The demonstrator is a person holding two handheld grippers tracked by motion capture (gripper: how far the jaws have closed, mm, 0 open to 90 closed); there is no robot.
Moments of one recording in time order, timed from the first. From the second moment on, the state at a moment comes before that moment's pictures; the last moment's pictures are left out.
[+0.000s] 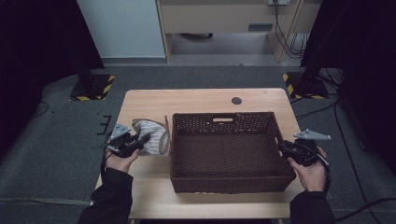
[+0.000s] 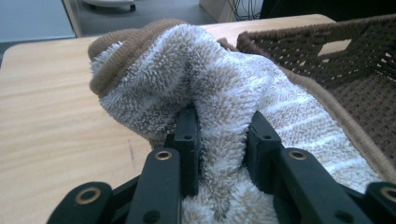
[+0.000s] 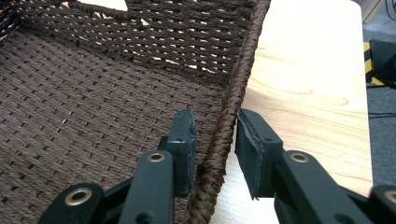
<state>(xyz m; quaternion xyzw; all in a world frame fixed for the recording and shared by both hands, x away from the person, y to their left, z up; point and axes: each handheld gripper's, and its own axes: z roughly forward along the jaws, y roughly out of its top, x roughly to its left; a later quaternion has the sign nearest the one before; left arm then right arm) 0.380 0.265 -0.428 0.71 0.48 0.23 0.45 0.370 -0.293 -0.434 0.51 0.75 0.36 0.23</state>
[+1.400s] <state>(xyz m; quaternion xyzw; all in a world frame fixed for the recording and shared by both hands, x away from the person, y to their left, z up) 0.434 0.234 -0.481 0.79 0.47 0.21 0.34 0.378 -0.284 -0.440 0.48 0.76 0.37 0.22</state>
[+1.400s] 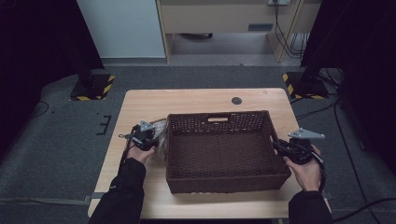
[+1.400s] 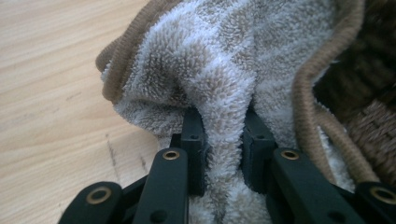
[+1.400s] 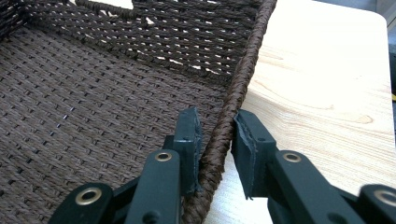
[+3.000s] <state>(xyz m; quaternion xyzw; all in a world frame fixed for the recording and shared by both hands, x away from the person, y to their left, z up) 0.443 0.228 -0.448 0.75 0.45 0.24 0.42 0.377 -0.283 -0.440 0.48 0.76 0.37 0.23</state>
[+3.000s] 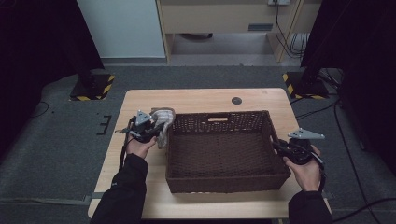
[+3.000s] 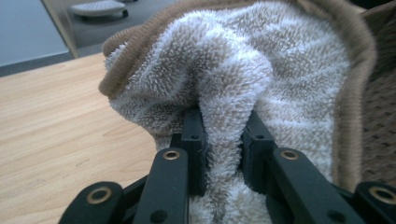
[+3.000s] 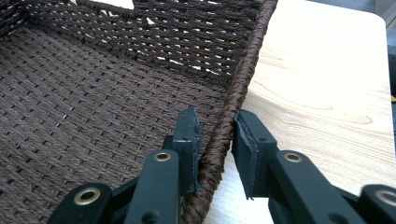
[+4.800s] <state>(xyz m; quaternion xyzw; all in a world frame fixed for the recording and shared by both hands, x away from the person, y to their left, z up) 0.370 0.242 -0.453 0.78 0.40 0.18 0.44 0.375 -0.283 -0.442 0.48 0.76 0.38 0.23</state>
